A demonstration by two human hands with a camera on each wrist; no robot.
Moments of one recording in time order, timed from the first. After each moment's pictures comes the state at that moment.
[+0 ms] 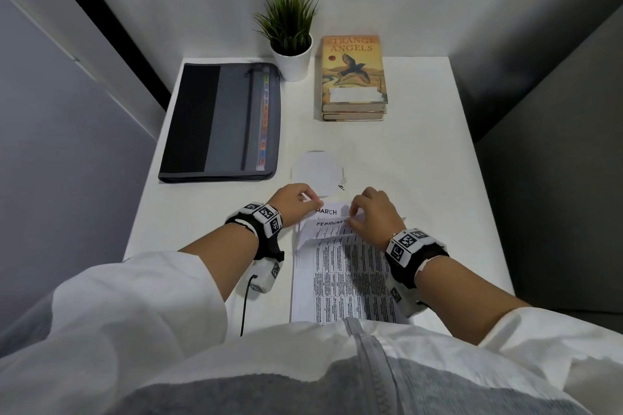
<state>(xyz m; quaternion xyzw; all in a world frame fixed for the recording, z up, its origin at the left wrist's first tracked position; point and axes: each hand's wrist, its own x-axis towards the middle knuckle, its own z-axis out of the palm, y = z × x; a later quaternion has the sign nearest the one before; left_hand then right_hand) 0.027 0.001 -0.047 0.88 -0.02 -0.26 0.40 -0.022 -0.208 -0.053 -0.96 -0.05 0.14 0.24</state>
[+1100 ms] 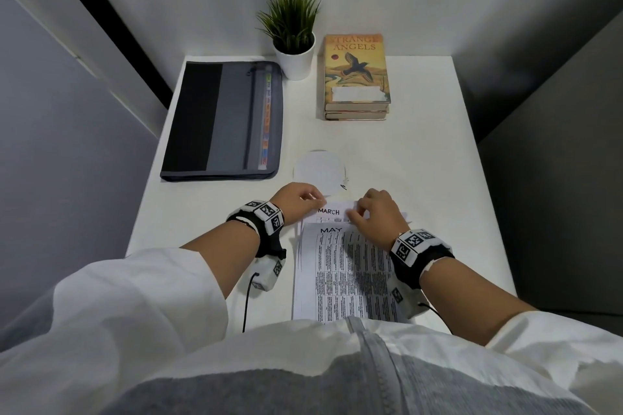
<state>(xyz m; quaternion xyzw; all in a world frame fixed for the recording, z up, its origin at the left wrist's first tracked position) 0.030 0.002 -0.045 0.86 -0.04 -0.29 0.41 -0.022 -0.208 -0.054 -0.96 -0.02 0.12 0.27</state>
